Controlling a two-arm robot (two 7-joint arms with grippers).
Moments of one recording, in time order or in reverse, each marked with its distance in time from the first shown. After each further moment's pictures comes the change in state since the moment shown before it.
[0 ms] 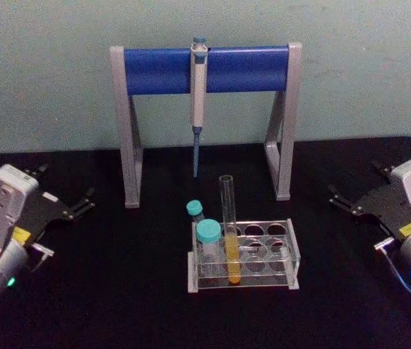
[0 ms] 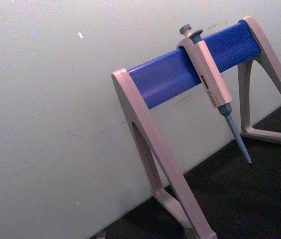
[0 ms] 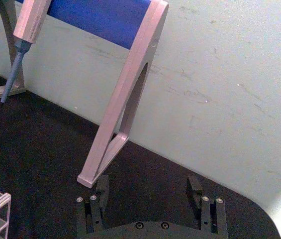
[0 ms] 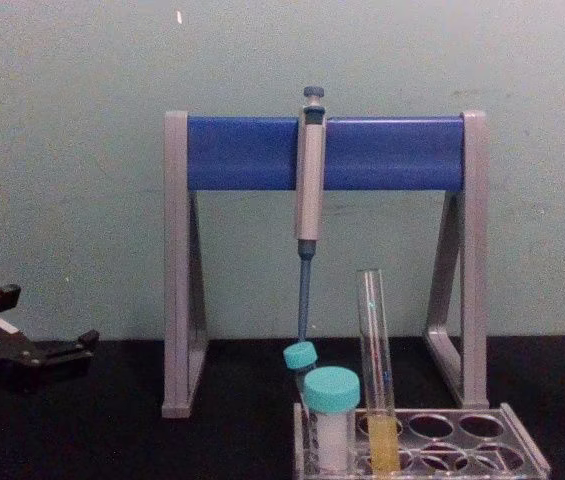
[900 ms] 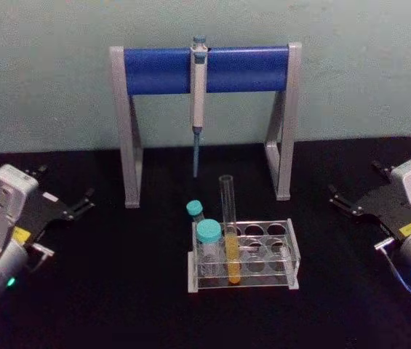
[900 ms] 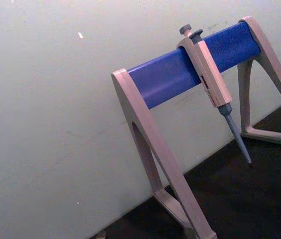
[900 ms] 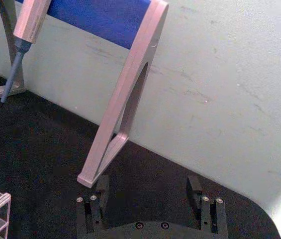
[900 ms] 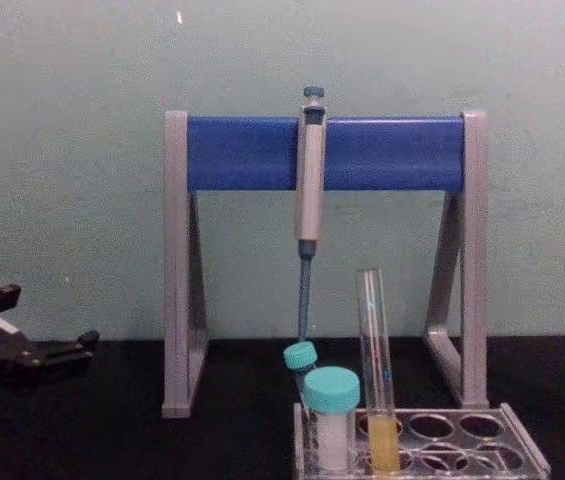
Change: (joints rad) left arm 0.000 0.000 0.000 0.000 0.000 0.000 0.000; right arm 0.000 0.000 0.000 0.000 0.000 0.000 0.000
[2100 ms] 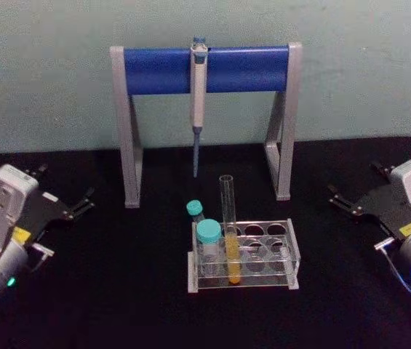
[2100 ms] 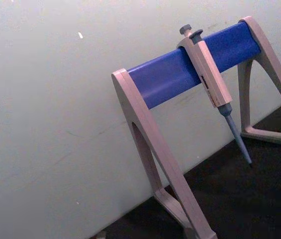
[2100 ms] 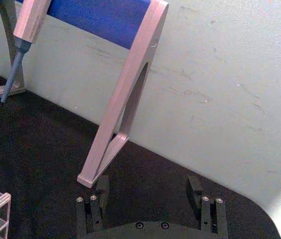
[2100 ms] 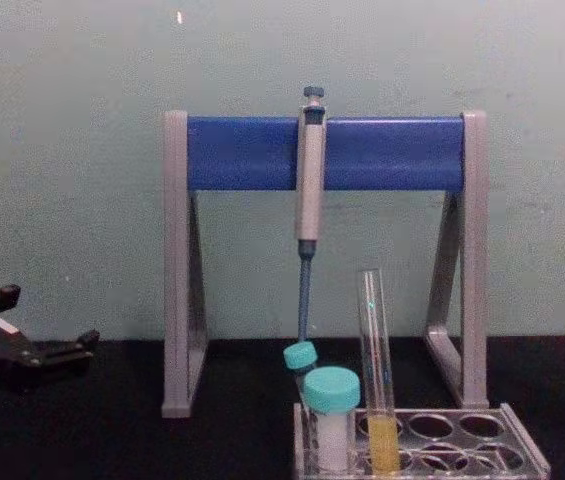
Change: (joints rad) left arm 0.000 0.000 0.000 0.000 0.000 0.000 0.000; right arm 0.000 0.000 0.000 0.000 0.000 0.000 0.000
